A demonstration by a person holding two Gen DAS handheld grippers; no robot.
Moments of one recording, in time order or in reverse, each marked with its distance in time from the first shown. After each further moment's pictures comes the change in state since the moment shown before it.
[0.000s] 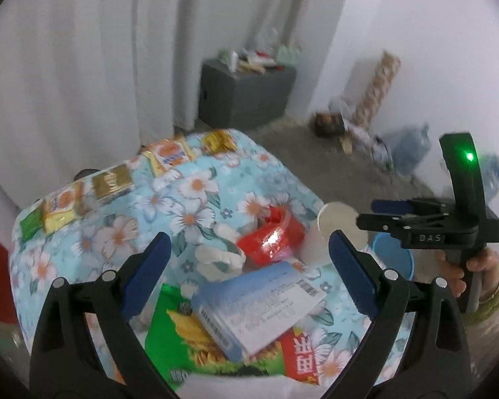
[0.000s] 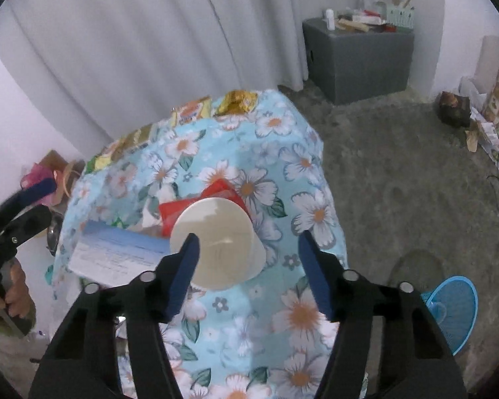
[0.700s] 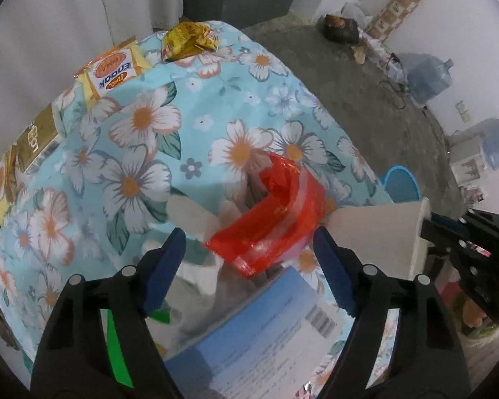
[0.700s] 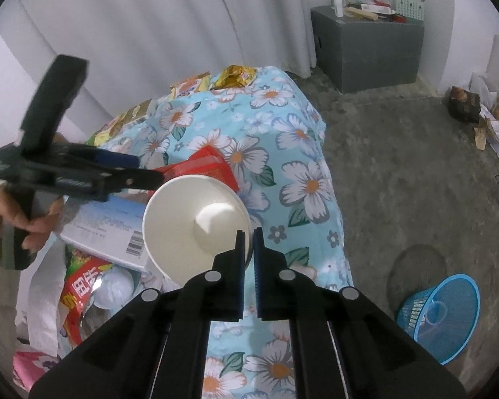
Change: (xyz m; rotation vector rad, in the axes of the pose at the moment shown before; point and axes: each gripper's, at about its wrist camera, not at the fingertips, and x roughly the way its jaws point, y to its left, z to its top) left arm 0.146 -0.011 0.021 -0.038 0.476 0.003; right arm 0.005 -0.024 -0.026 -0.033 0.025 0.041
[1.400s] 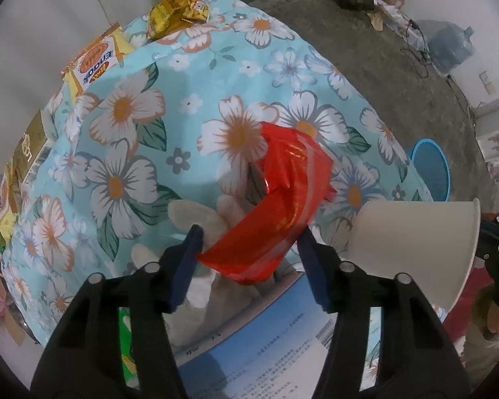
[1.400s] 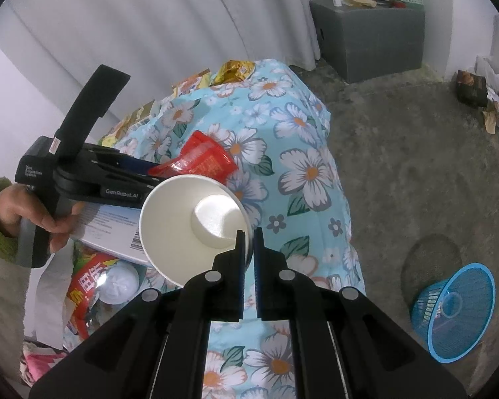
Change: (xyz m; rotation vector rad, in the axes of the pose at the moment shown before) left arm 0.040 -0.025 0.014 0.050 0.108 0.110; right arm 0.005 -0.014 -0.007 0.046 0.013 0.062
